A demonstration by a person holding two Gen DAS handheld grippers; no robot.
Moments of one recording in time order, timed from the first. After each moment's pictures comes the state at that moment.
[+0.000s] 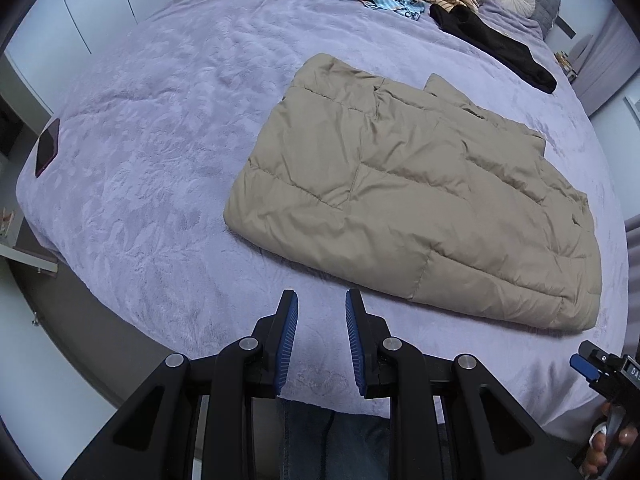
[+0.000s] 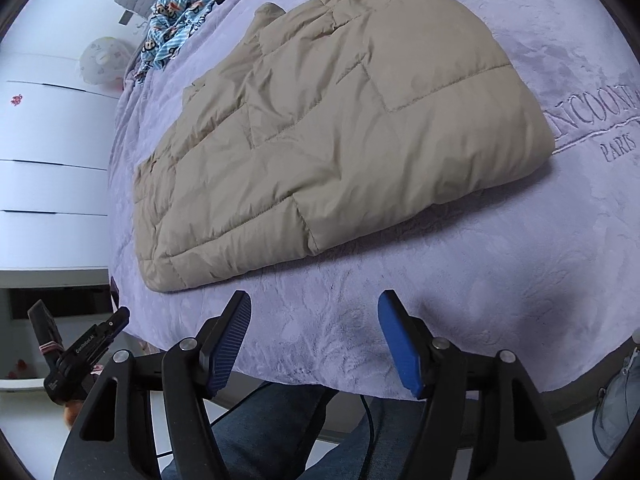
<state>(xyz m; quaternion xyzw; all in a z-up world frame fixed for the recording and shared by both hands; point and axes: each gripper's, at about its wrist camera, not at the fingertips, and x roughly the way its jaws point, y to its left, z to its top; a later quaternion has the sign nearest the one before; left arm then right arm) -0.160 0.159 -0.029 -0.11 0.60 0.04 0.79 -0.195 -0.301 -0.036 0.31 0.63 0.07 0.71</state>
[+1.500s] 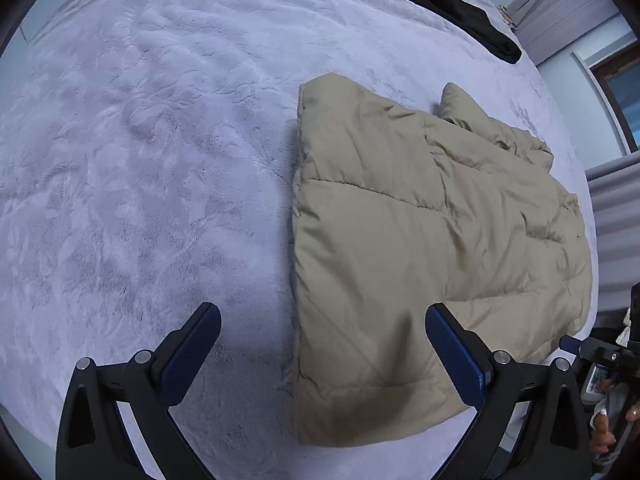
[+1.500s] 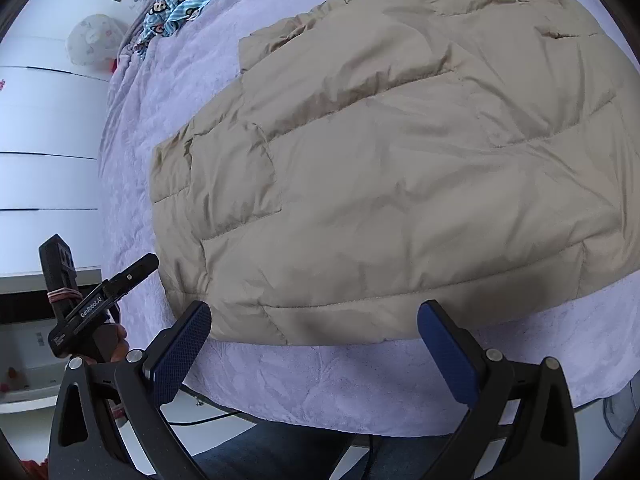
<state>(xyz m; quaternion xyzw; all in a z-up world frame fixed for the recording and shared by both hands) 0.018 0.268 -0.117 -0.12 0.64 -0.14 0.74 -0.096 -0.140 -0.036 0.28 0.66 0.05 0.69</state>
